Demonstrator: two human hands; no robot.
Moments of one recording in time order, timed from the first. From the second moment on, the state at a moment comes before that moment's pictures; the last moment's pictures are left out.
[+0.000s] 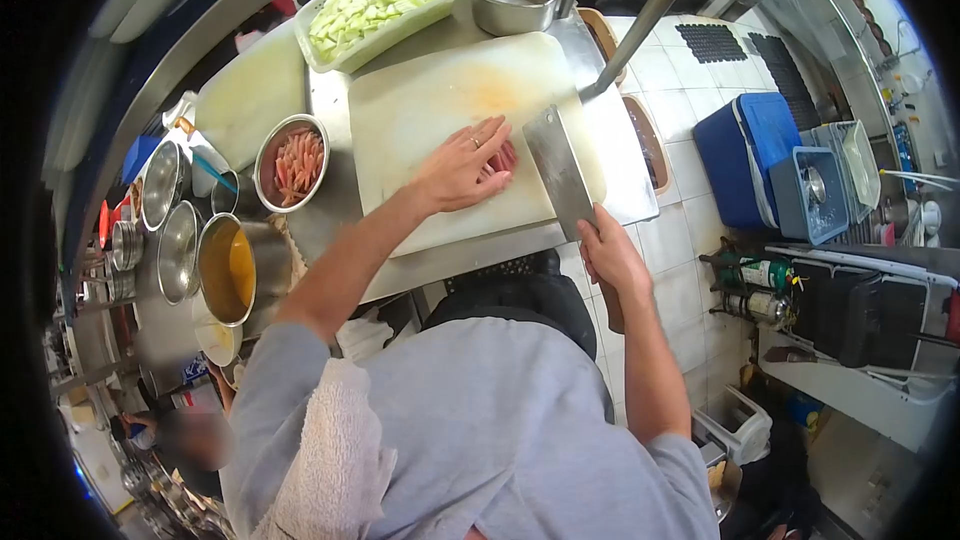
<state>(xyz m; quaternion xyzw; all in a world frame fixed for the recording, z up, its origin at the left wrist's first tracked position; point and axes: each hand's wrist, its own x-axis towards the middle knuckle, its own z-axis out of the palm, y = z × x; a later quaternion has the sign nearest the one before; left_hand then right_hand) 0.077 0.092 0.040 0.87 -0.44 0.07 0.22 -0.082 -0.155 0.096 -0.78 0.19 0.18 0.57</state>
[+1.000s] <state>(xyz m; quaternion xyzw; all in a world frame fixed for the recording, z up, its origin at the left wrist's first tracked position) 0.106 0.067 0.058 0.85 -0.45 -0.14 0.22 -0.057 -0.218 0.086 -0.79 0.11 0.26 0.55</state>
